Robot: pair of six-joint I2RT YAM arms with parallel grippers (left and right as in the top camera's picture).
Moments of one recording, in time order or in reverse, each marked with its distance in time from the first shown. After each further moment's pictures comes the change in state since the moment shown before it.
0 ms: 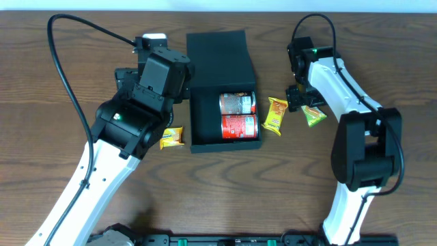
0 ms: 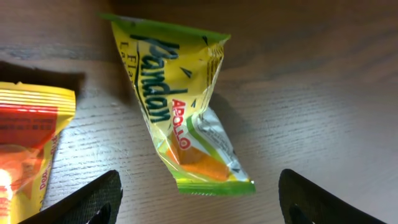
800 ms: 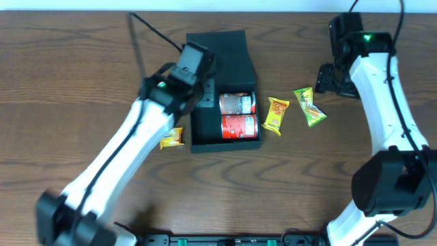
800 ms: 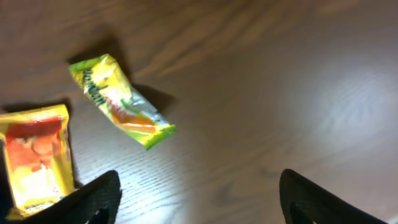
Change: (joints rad) left arm -0.004 0.229 -0.006 0.047 0.406 -0.035; right arm -0.110 -0.219 0.102 -0.174 -0.019 0.216
